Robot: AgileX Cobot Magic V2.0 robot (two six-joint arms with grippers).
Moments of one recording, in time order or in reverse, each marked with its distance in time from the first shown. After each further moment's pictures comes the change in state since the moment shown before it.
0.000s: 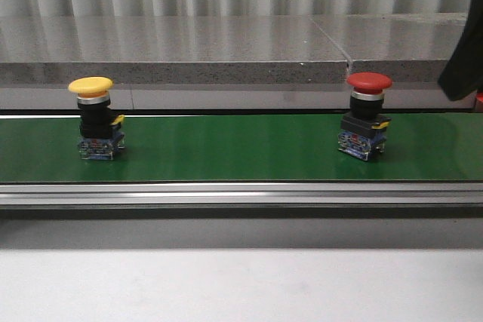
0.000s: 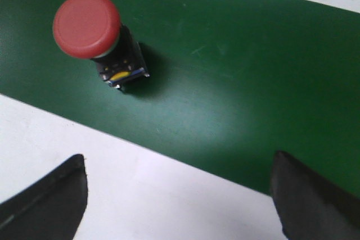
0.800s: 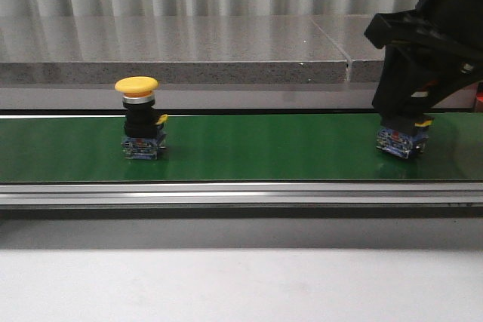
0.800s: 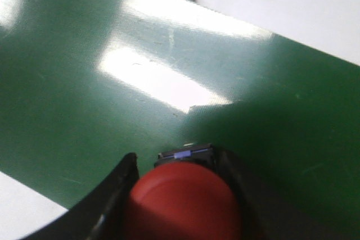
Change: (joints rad) left arm 0.000 0.000 0.000 0.000 0.000 0.000; right arm 0.082 0.351 -0.246 0.002 0.012 -0.010
